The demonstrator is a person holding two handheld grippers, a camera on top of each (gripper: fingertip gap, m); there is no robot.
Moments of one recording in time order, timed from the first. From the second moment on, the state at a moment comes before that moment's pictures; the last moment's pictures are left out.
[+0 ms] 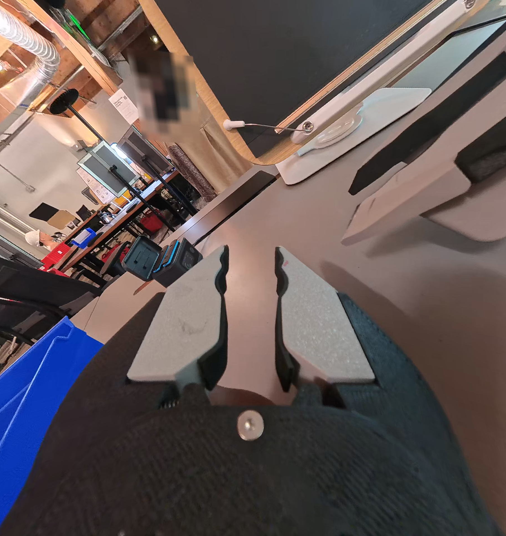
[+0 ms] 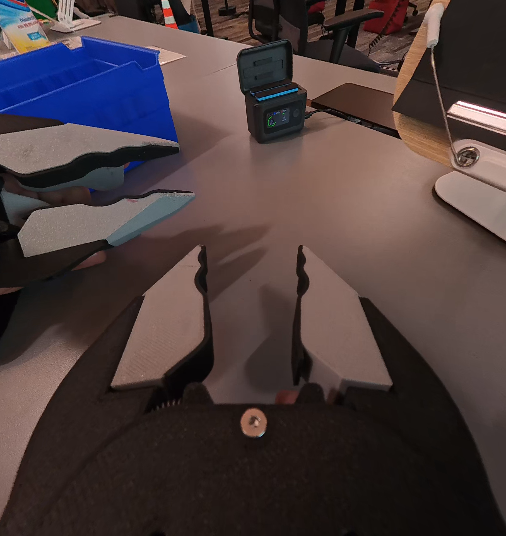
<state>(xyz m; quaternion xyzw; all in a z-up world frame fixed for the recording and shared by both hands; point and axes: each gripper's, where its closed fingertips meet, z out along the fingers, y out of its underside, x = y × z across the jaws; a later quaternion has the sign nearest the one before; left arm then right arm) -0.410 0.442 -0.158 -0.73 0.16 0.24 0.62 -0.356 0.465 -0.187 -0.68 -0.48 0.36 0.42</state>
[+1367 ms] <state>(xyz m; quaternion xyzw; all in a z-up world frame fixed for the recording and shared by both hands) -0.622 0.157 -0.215 -1.00 0.00 0.10 0.00 -0.360 0.461 -0.185 -0.67 -0.49 0.37 0.42</state>
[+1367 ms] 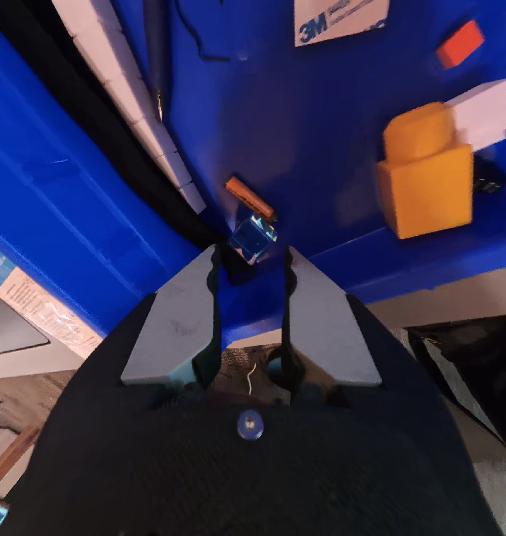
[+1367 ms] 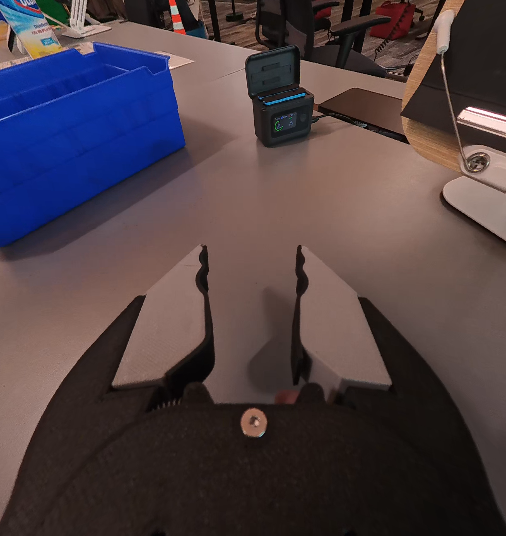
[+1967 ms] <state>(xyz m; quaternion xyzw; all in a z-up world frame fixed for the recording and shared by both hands) -0.636 0.208 -0.163 -0.94 0.14 0.26 0.19 -0.360 0.459 -0.183 -0.67 -0.49 0.38 0.42</state>
